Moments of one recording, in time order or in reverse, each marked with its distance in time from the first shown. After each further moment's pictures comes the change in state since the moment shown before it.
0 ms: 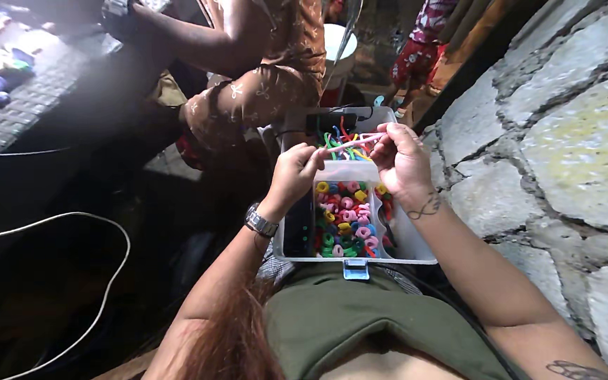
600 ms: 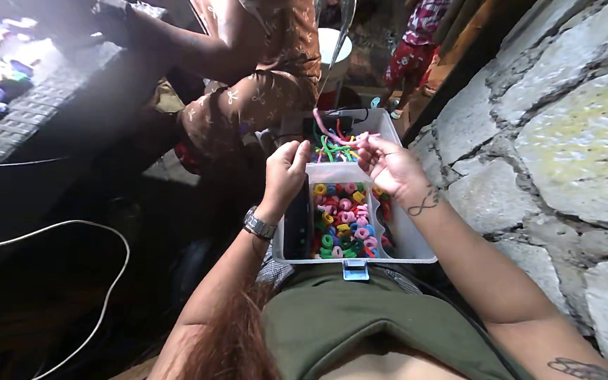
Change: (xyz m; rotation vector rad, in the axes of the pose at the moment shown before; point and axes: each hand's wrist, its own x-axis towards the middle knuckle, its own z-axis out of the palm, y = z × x) left_hand -0.005 0.012 -0.006 -0.053 0.080 -0.255; right_hand 0.016 0.002 -0.005 0.032 0.085 0.342
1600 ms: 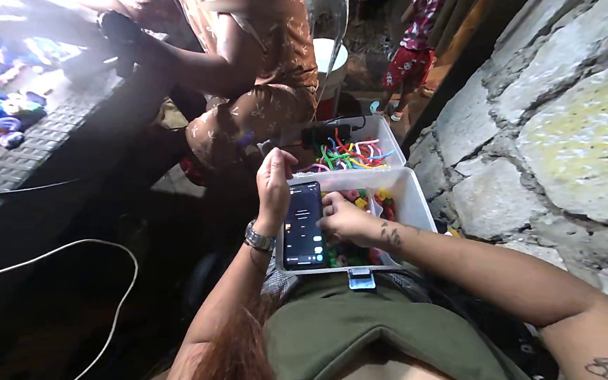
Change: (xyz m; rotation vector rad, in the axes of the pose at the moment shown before) left_hand 0.001 -0.018 0.001 -0.321 0.125 0.047; right_hand -0.049 0.053 0.038 -0.819 -0.366 0.392
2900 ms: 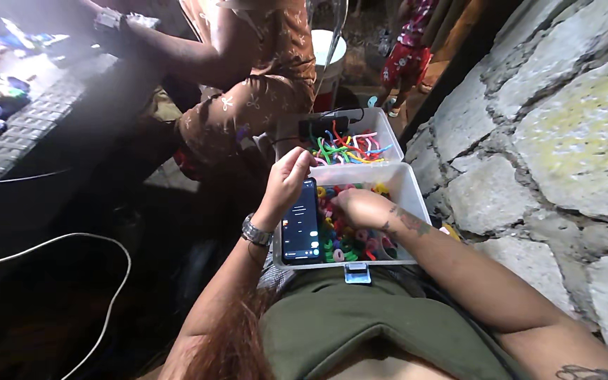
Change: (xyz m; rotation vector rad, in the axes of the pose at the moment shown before) left_hand -0.002 0.009 0.001 0.131 -0.296 -0.002; right_hand 0.006 0.000 -0.042 -1.156 -0.050 -0.213
